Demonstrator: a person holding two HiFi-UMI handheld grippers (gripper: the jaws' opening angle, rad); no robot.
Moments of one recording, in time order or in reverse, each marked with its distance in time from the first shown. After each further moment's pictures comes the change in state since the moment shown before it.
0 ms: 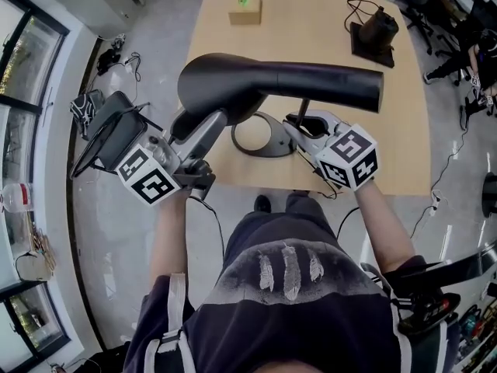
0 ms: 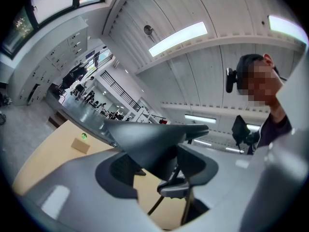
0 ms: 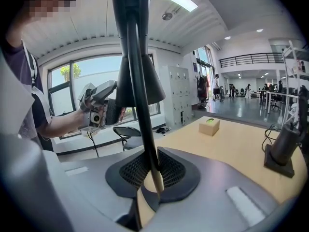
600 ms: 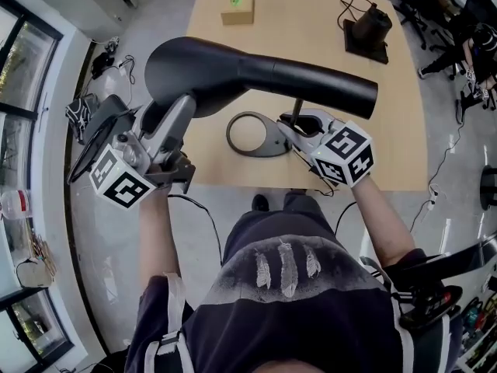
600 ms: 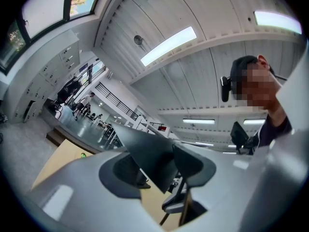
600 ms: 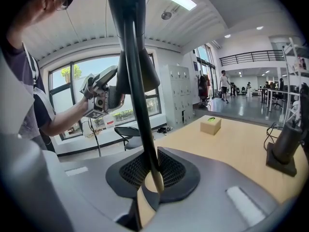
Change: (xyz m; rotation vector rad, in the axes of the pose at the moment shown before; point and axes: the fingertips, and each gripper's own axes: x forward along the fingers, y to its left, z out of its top) left arm -0.004 -0.008 0.060 0.110 -0.088 -0.005; right arm 0.003 -0.001 -0.001 0.009 0.000 0.020
